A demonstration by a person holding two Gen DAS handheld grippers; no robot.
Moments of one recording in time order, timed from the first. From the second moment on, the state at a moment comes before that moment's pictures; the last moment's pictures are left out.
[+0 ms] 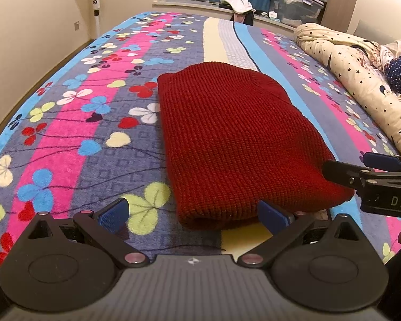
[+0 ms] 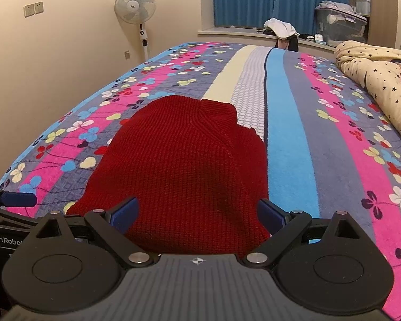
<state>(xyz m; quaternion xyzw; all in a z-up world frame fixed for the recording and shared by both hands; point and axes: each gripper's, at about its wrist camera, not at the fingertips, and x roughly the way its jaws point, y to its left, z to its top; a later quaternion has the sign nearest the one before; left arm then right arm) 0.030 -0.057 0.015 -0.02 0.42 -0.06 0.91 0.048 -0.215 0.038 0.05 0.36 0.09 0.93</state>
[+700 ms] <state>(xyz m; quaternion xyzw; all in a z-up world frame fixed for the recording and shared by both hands) 0.028 -0.056 0.018 -0.02 0.41 -0.07 0.91 0.046 -0.209 0.039 0.04 0.35 0.10 0.93</state>
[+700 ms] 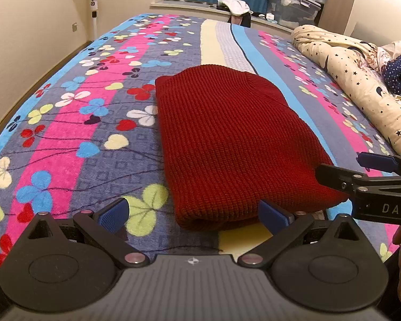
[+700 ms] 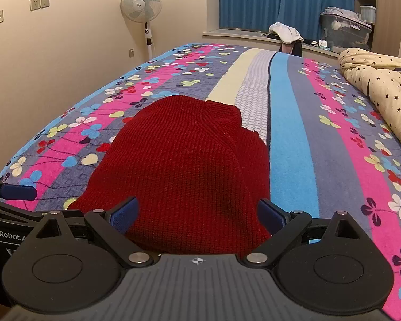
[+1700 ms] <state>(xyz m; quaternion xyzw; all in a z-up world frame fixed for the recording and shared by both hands) 0.029 -0.055 0.018 -0.01 0.41 -0.07 0.91 0.047 -0.209 0.039 0.04 0.35 0.10 0.93</state>
